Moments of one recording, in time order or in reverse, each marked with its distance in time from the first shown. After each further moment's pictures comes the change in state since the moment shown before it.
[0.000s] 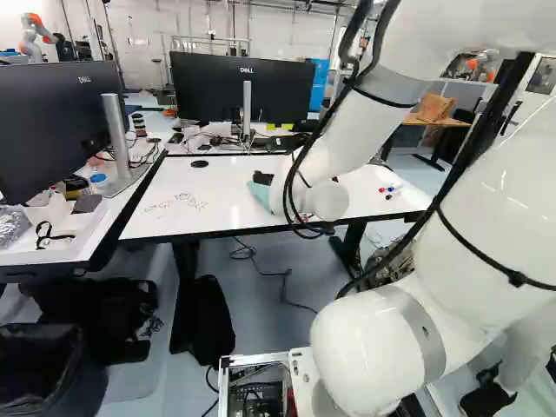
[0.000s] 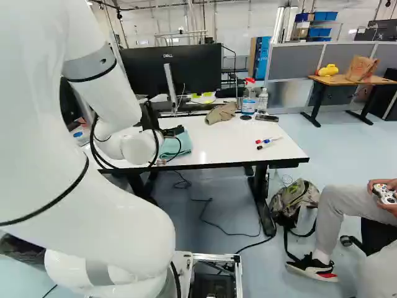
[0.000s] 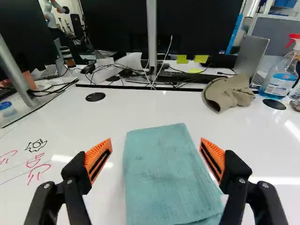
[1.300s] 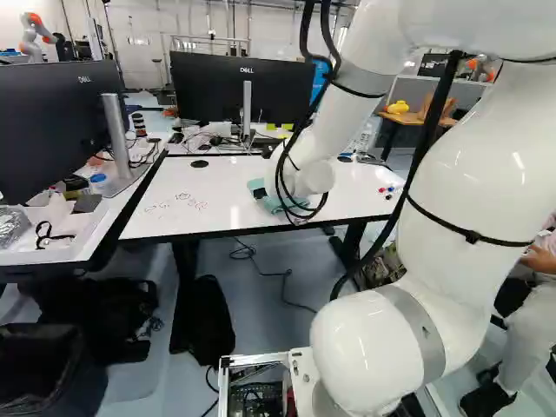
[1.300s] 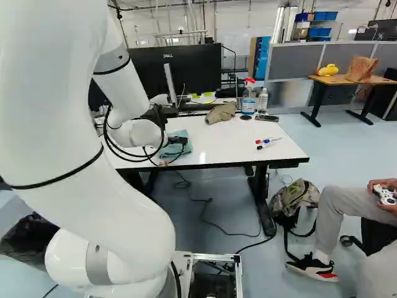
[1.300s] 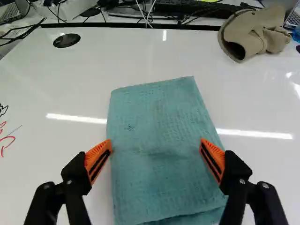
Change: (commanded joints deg) arm -0.9 -8.5 -8.6 0.0 -20.5 0.0
